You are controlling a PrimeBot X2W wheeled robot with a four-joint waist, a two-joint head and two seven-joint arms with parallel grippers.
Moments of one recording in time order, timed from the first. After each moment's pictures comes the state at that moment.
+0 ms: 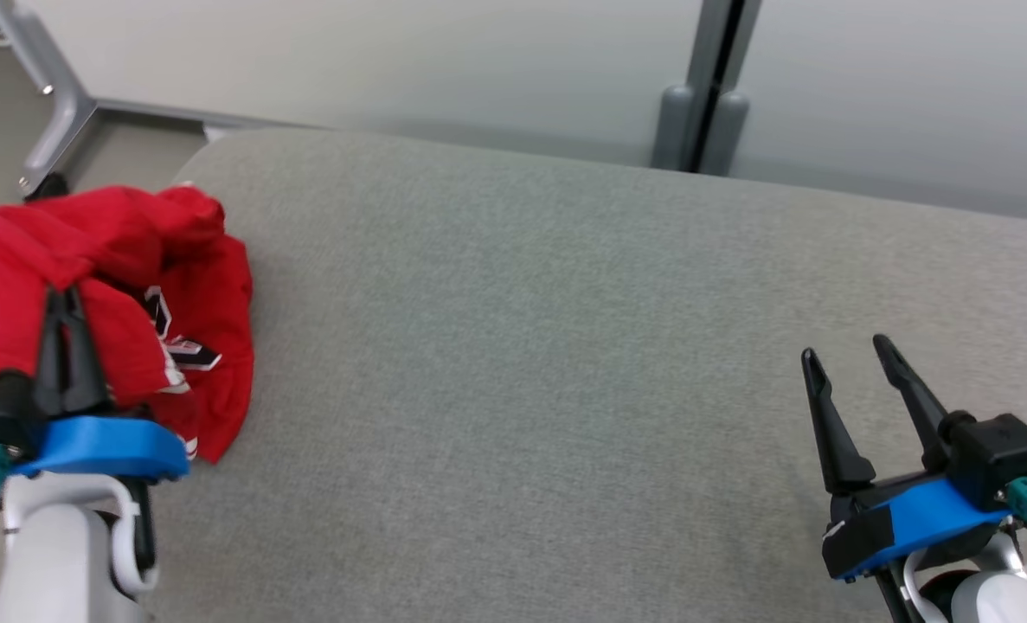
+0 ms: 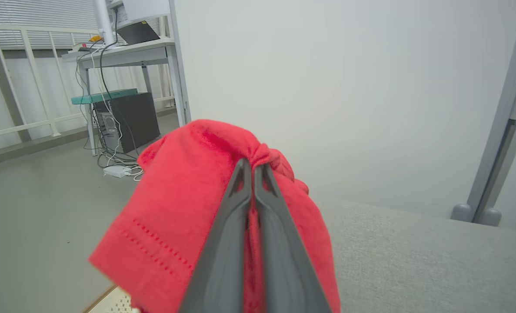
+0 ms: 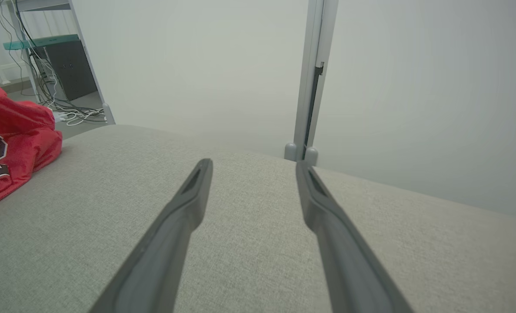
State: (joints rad) left arm -0.33 0.22 0.09 0.39 -0.19 0.00 -0.26; right arm -0.08 -0.09 -0.01 -0.06 0.08 0.13 0.00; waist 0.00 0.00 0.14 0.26
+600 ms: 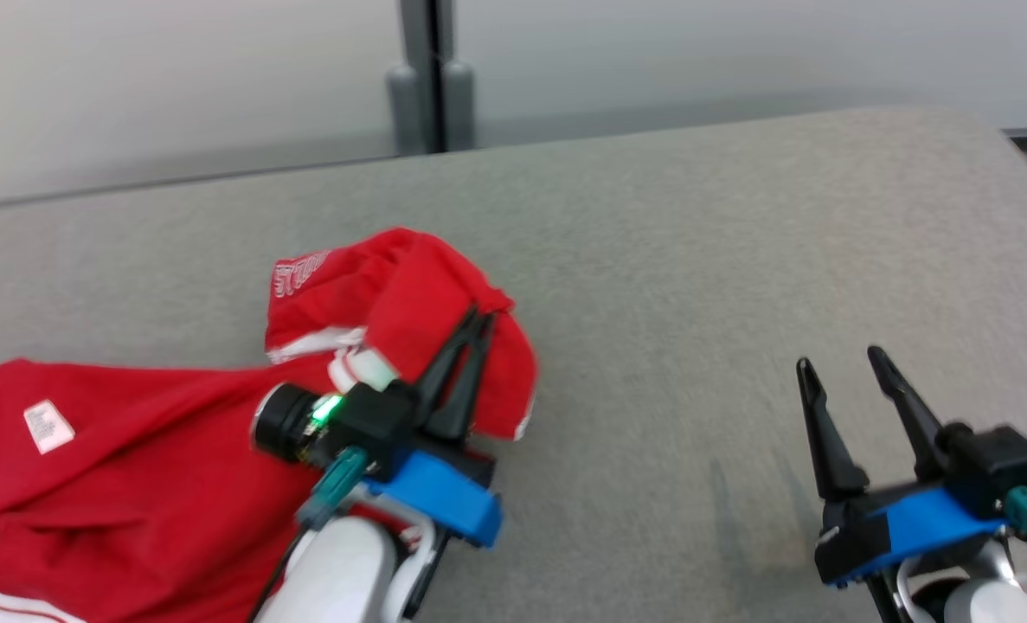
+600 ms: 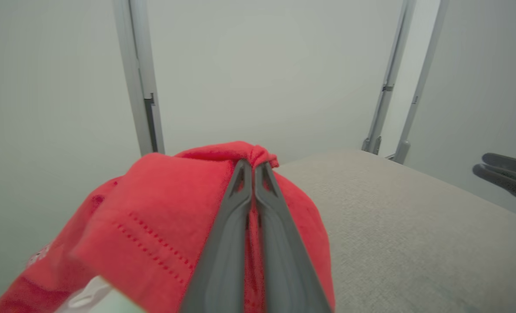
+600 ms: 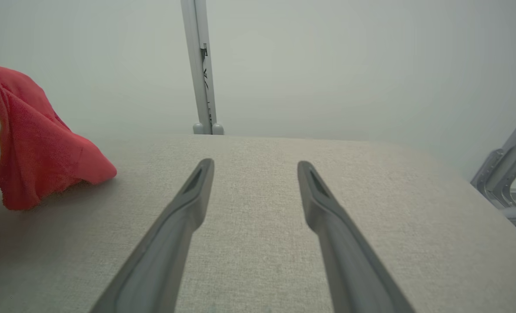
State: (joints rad) left arm -0.26 0.06 -0.39 0.12 -0.17 -0.11 -0.11; right arm -0.05 -0.07 -0.01 -0.07 0.09 0.13 -0.01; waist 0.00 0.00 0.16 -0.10
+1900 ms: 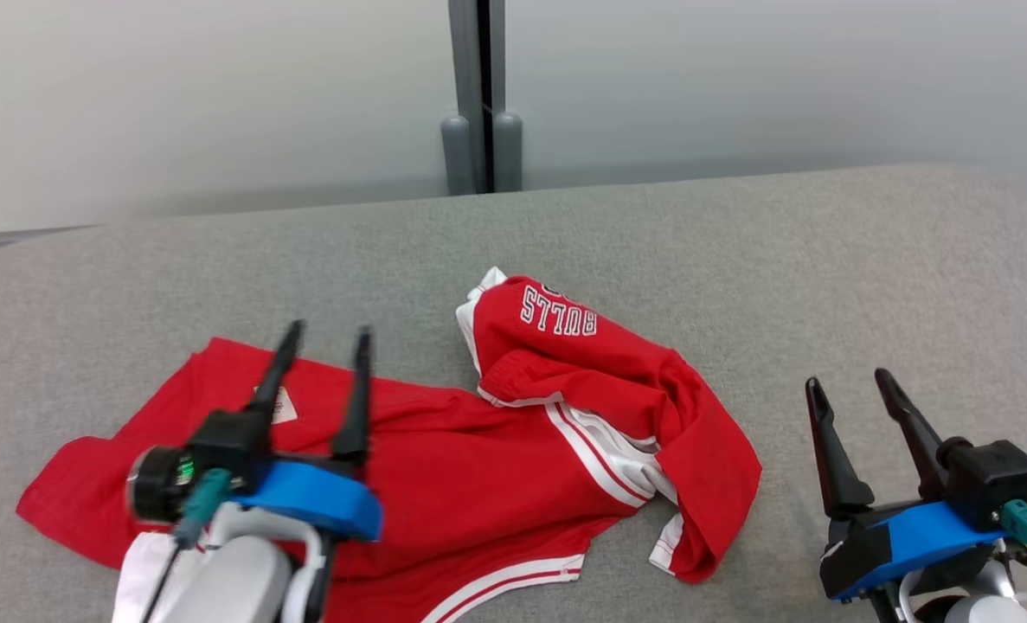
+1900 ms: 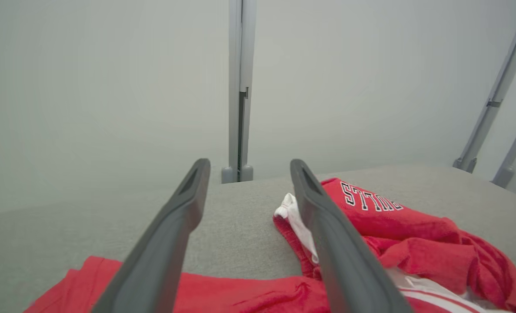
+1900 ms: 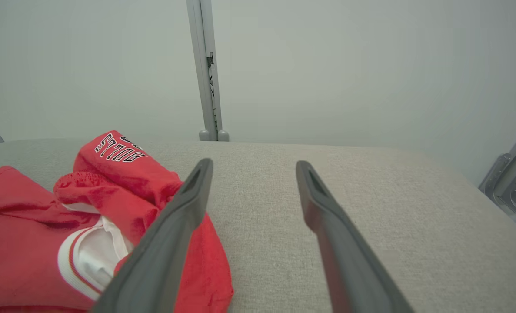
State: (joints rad) left arm -0.29 0.24 -0.48 0.28 -0.44 0.12 -0.26; right arm -0.04 -0.05 -0.04 -0.01 0.08 0.13 -0.03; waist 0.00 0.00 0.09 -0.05
